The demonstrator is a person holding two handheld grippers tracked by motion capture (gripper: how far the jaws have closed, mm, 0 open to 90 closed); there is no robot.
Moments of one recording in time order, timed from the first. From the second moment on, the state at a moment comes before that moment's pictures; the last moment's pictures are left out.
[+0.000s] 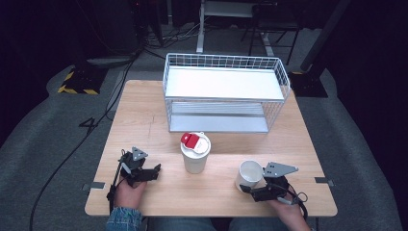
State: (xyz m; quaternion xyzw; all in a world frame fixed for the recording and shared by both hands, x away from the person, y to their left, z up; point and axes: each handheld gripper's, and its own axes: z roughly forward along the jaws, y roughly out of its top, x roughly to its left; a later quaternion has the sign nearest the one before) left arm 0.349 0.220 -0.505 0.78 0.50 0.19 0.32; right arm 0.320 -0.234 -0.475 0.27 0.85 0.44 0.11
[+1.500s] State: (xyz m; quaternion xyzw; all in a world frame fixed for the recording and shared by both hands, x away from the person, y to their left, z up) left arm 0.349 0.220 -0.505 0.78 0.50 0.19 0.32; right arm 0.391 -0.214 -0.415 0.26 0.84 0.45 0.15
